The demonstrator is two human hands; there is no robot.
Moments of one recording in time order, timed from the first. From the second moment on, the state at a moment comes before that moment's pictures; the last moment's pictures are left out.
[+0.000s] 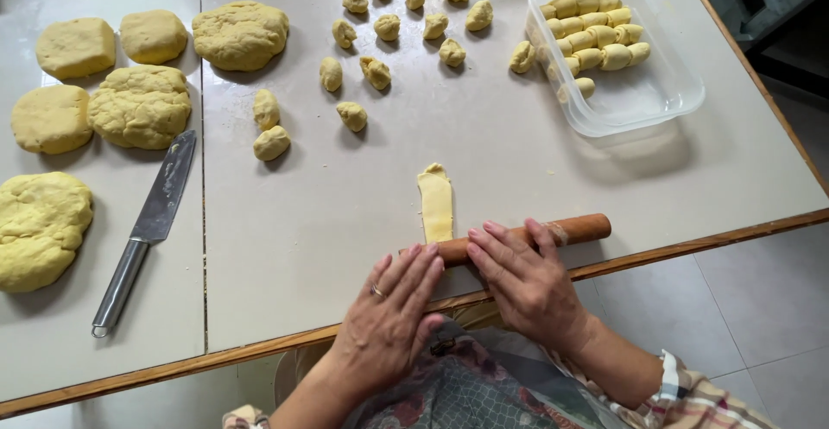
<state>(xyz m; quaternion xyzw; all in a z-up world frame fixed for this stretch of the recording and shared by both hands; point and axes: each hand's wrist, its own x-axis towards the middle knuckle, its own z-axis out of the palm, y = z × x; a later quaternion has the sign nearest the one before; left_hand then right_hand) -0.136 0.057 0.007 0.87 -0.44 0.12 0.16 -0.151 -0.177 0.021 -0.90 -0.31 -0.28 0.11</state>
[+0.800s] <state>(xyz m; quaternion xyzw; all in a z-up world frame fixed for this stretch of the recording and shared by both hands) -0.072 0.021 0.002 0.93 -0.30 0.04 0.20 -0.090 -0.180 0.018 -0.93 -0.22 -0.28 0.04</state>
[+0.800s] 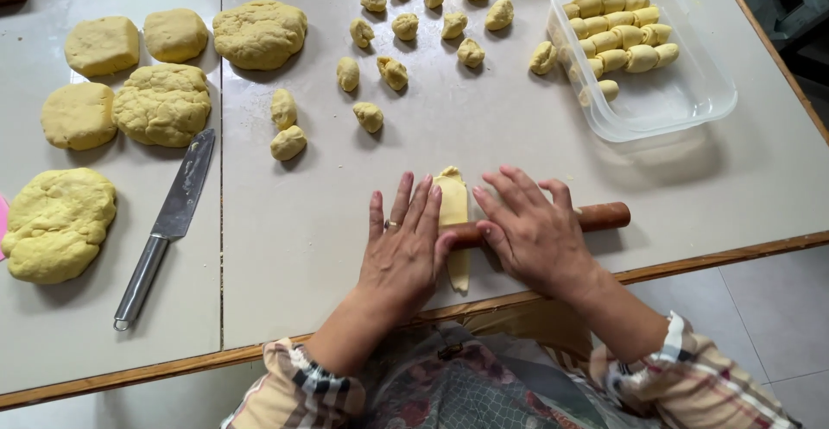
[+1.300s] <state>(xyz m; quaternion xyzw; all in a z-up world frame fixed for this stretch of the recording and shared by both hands) -0.015 0.002 0.000 0.94 -0.22 0.12 0.23 -0.075 -0.173 0.031 -0.91 -0.27 -0.30 0.10</state>
